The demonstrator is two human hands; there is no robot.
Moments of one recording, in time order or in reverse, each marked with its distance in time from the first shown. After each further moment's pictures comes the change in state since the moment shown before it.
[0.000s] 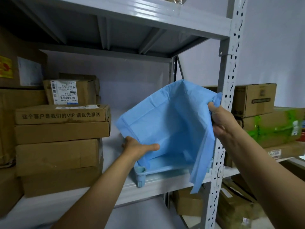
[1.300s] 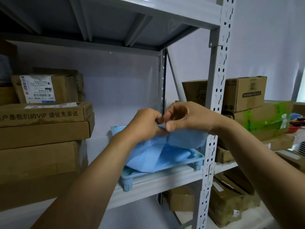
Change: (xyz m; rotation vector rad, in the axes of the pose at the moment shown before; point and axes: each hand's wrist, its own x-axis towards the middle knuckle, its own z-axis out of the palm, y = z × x) left_hand -0.024 0.085 0.020 0.521 -0.161 0.668; right_hand -0.018 -0.013 0.011 -1.176 -0.708 -0.179
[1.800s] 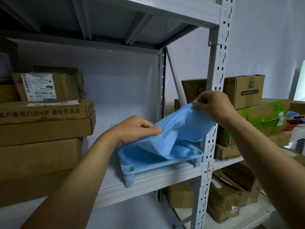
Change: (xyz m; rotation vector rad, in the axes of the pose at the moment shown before) left_hand -0.025 -0.030 -0.018 -0.283 -0.244 -0.152; right_hand 0.000 0.035 -0.023 -0.338 0.673 0.147
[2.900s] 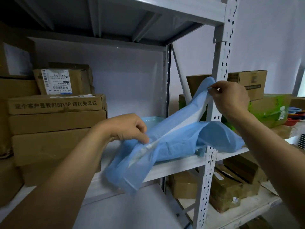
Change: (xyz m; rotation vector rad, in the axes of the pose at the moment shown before) left_hand -0.046 0.001 -0.028 0.390 -0.142 -0.066; right_hand -0.016 -0.009 -0.010 -0.199 0.308 0.144
